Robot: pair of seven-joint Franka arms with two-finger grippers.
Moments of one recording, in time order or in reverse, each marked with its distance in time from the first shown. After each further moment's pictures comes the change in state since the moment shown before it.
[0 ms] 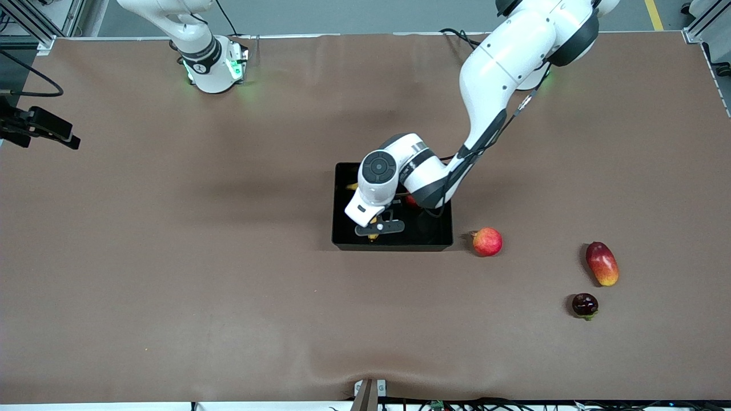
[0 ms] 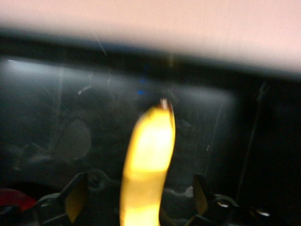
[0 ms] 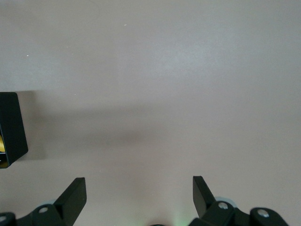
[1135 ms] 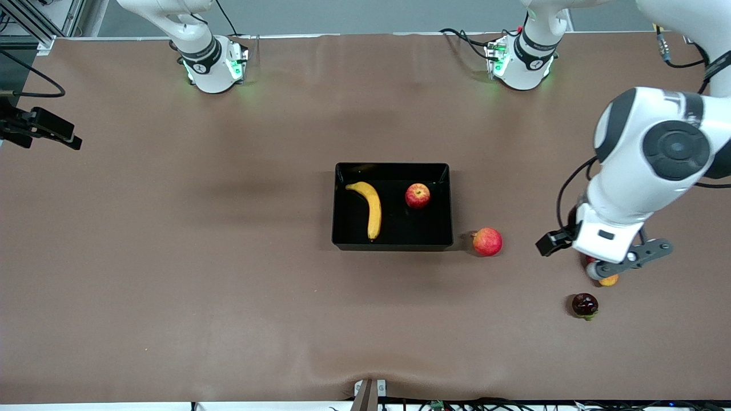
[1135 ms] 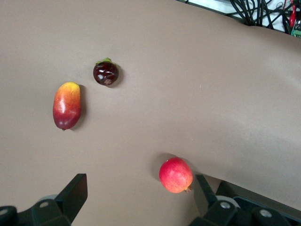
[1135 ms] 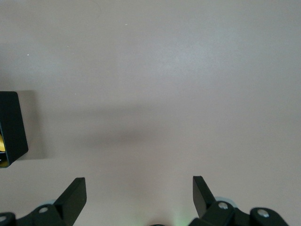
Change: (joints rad) left arm 0.530 -0.450 -0.003 0.012 -0.036 -0.412 0.355; right arm 0.002 0.002 0.002 -0.001 0.000 0.001 0.000
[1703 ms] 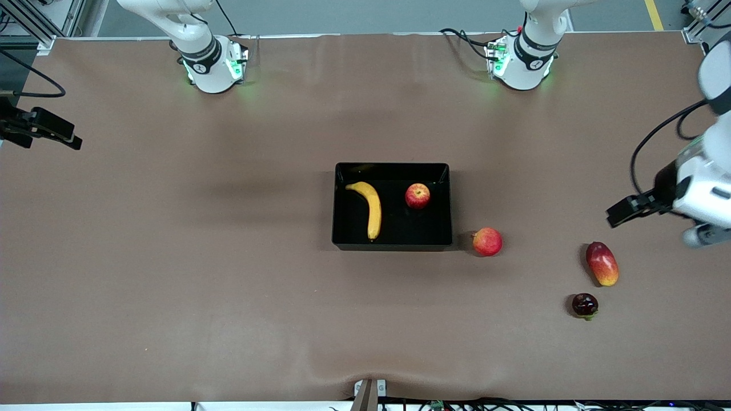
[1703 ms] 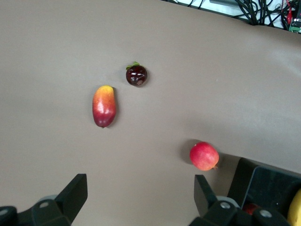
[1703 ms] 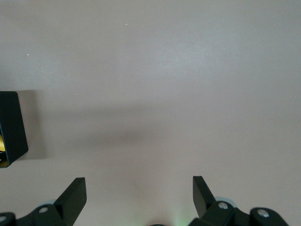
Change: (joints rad) left arm 0.160 -0.160 -0.004 0.000 -0.117 -0.127 0.285; right arm 0.000 0.000 0.000 0.000 0.000 0.000 0.000
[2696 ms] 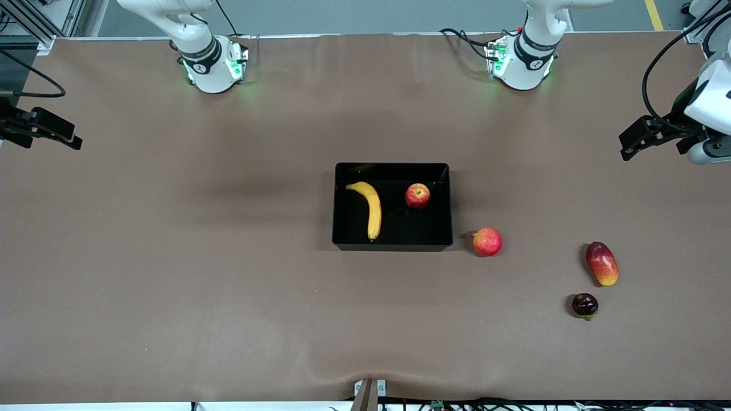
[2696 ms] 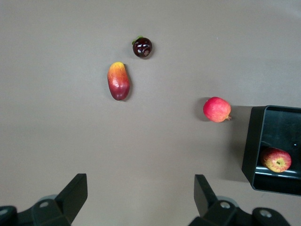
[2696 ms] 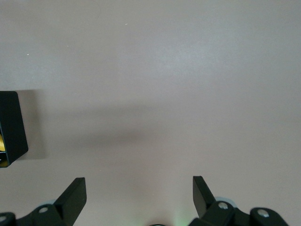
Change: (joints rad) left arm -0.280 -0.250 0.321 -0.170 -0.065 -0.099 0.202; right arm 0.000 0.000 0.000 0.000 0.000 -0.001 0.000
